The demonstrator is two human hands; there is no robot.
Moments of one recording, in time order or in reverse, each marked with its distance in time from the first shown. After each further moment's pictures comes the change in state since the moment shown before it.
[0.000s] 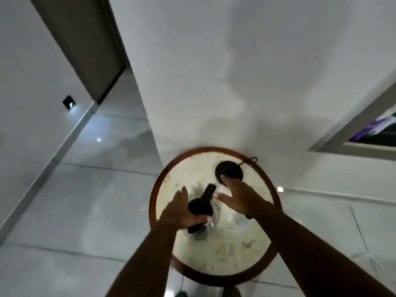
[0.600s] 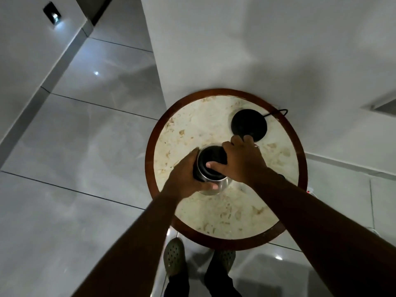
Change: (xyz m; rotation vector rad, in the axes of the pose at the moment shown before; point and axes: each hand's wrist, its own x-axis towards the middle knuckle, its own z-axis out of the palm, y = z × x) left_hand 0.055 -0.088 0.078 -0.285 0.139 0.155; right_hand 0.067 0.023 0.098 -0.481 0.088 -0.143
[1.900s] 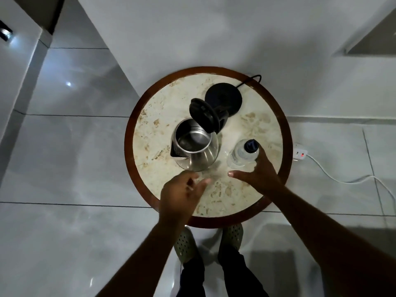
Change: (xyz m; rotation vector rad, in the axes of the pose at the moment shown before) left_hand -0.081 0.041 0.058 0.220 0.180 -0.032; right_hand -0.117 0.076 0.090 1.081 0.132 0.403
